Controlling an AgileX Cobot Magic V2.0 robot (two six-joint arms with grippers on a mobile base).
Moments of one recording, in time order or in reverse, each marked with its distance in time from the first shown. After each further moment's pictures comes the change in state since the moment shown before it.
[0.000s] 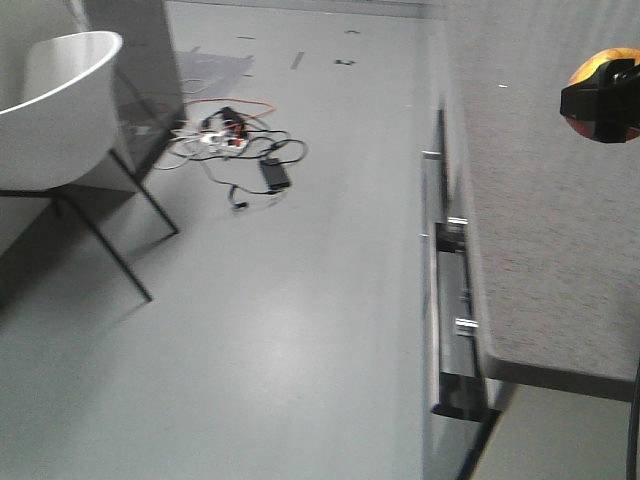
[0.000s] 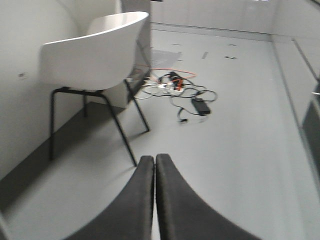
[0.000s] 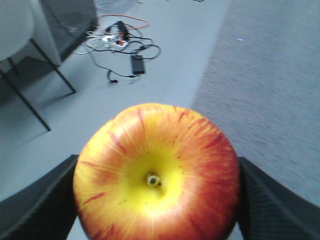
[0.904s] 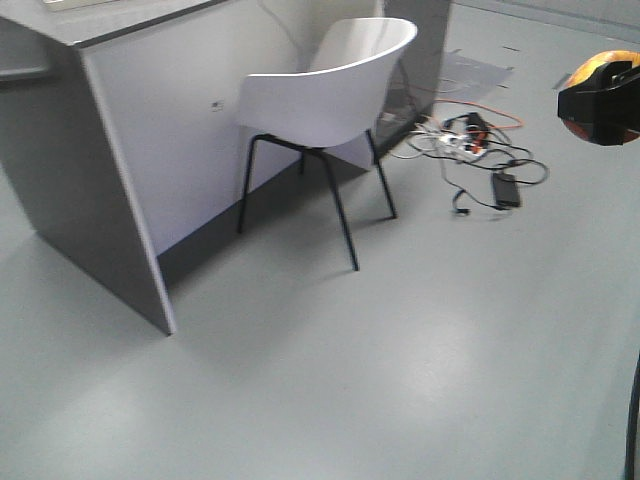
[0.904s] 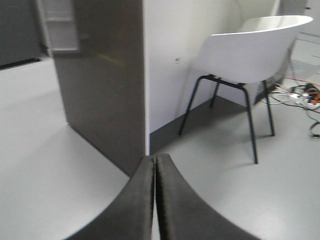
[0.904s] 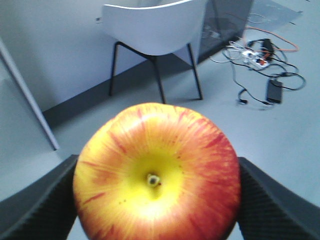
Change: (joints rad) left arm 0.000 0.000 0.000 0.000 0.000 0.000; right arm 0.000 0.000 0.000 0.001 0.008 0.000
